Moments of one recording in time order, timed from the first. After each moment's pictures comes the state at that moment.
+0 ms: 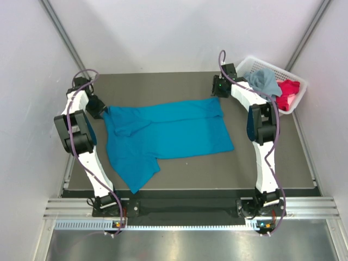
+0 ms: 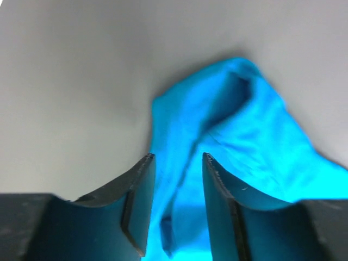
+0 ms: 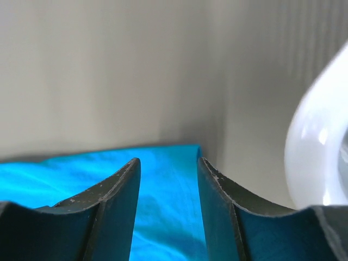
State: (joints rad) left arm 0.32 2.15 1.76 -0.79 0.08 -0.46; right arm 0.22 2.33 1.97 -0.48 -0.02 0.34
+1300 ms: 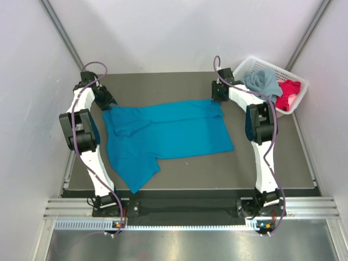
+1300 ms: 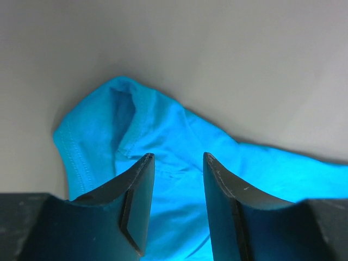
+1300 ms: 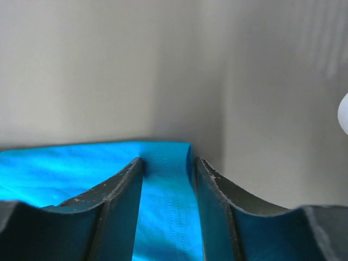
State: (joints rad) left arm 0.25 2.15 1.81 -0.67 0.24 -0.44; right arm 0.24 2.36 1.94 -0.46 0.01 0.24
